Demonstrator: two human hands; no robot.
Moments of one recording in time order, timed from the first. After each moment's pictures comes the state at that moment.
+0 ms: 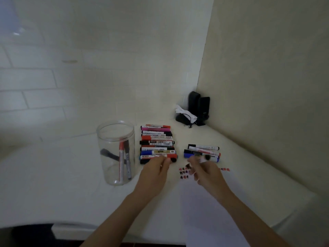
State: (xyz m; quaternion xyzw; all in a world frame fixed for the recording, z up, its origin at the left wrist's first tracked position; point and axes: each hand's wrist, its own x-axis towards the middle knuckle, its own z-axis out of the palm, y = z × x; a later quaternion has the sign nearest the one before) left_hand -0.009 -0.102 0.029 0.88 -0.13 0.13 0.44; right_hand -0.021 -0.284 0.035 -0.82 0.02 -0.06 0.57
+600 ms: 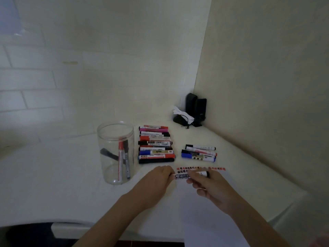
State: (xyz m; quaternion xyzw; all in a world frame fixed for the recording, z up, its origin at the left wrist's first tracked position) left_hand -0.025 -0.096 0.027 0.92 -0.29 0.06 0.27; right_hand -0.057 -0.291 0.053 -0.70 0.06 0.09 0.71
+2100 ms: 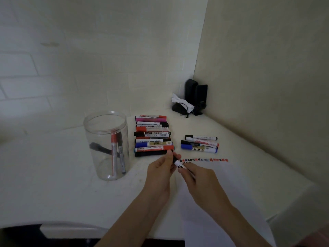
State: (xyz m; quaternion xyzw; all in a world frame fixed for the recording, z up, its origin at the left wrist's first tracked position) left_hand -0.021 -0.142 0.025 0.49 0.07 -0.06 0.87; right_hand -0.058 -0.263 0.033 -0.92 -0.08 -0.12 0.37
